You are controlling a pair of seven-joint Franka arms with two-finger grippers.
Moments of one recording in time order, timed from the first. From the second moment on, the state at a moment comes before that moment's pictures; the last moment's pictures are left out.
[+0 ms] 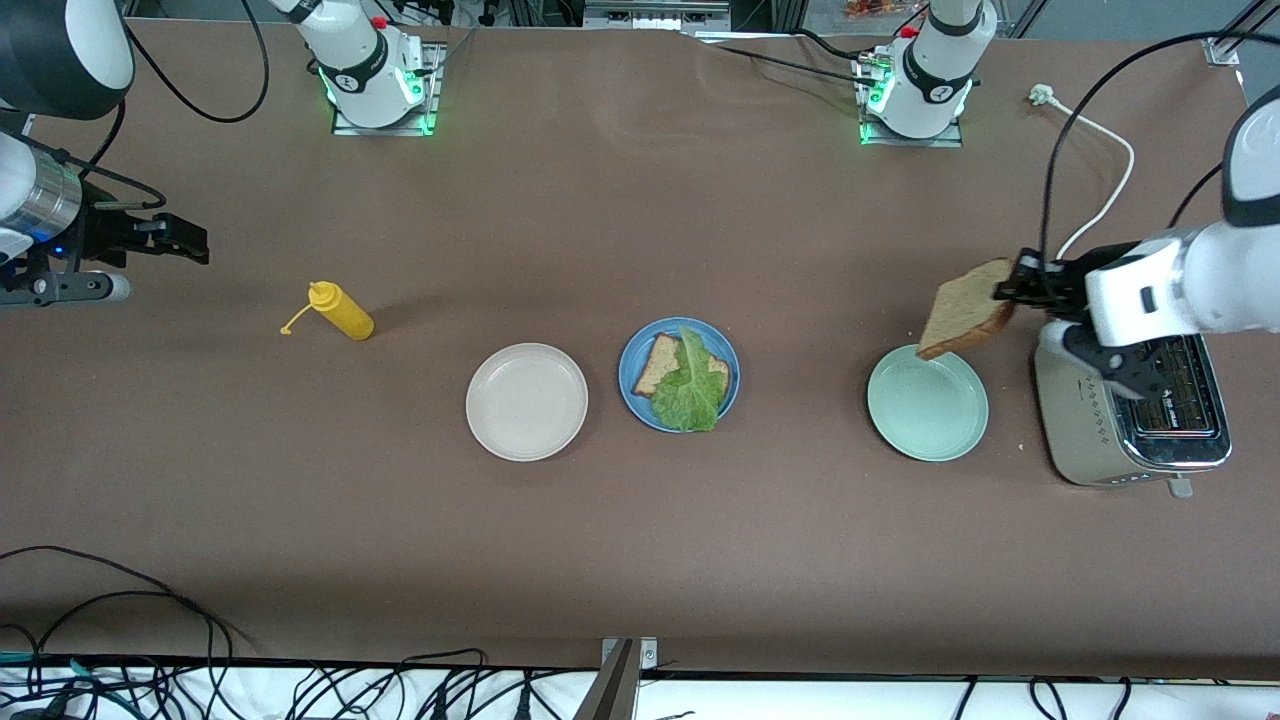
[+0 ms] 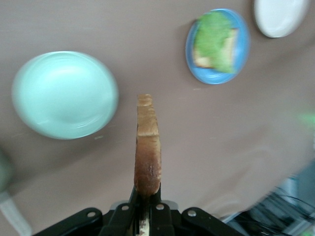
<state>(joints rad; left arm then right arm) 0.04 0.38 -0.11 -1.28 -0.27 1.30 0.32 -0.07 0.03 0.05 -1.76 -0.08 1.64 -0.09</state>
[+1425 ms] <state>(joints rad) -0.20 0.96 -0.10 -1.29 -1.03 1.63 0.56 -0.08 0.04 0.02 -1.75 -0.08 1.64 -0.05</state>
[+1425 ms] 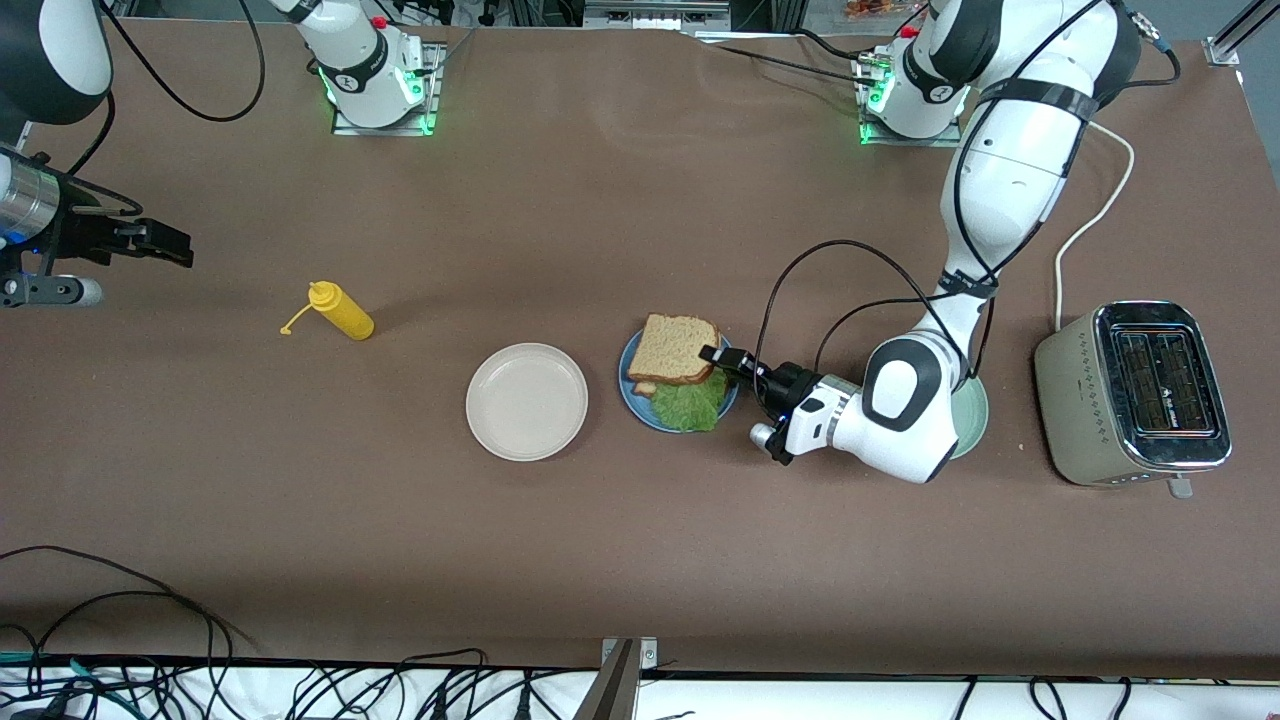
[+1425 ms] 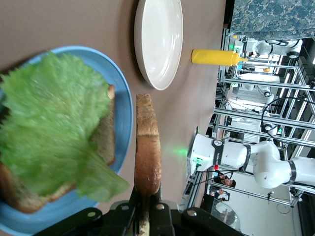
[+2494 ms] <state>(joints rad) -0.18 0.91 -0.05 -1.25 -0.90 1.65 0.67 -0.08 0.02 0.03 -1.75 -0.08 1.64 0.00</state>
